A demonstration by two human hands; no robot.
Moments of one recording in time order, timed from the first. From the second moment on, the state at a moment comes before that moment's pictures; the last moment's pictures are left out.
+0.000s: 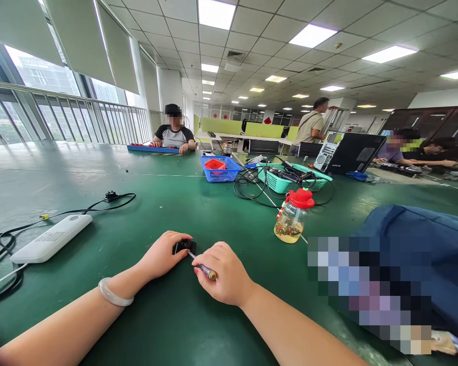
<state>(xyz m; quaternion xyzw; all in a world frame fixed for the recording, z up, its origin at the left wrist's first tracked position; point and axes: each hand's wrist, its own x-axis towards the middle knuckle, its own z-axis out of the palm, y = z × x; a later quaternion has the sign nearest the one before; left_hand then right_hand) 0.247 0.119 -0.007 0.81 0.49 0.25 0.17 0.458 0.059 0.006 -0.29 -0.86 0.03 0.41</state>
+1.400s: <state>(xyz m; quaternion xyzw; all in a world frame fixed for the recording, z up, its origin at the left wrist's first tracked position) 0.245 0.122 -0.004 0.81 0.51 0.25 0.18 0.454 0.056 0.004 -0.29 -0.86 -0.12 0.40</state>
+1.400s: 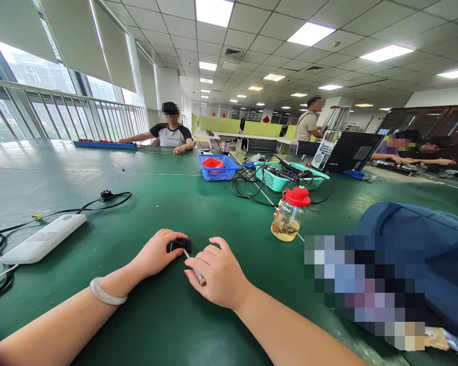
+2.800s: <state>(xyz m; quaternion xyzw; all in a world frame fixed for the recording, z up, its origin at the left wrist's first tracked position) 0.246 0.121 -0.003 0.81 0.50 0.23 0.20 0.455 0.057 0.002 -0.31 -0.90 -0.10 0.30</state>
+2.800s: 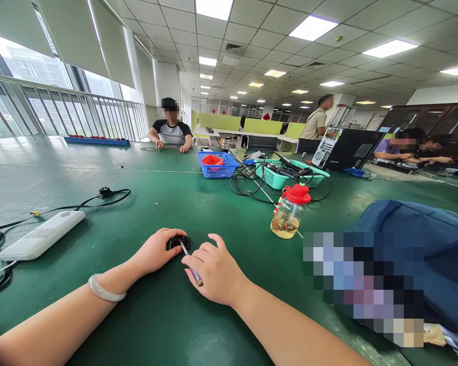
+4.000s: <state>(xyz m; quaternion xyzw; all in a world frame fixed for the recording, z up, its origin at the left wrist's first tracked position) 0.246 0.122 -0.004 0.81 0.50 0.23 0.19 0.454 0.053 0.005 -0.29 -0.90 -0.14 0.30</state>
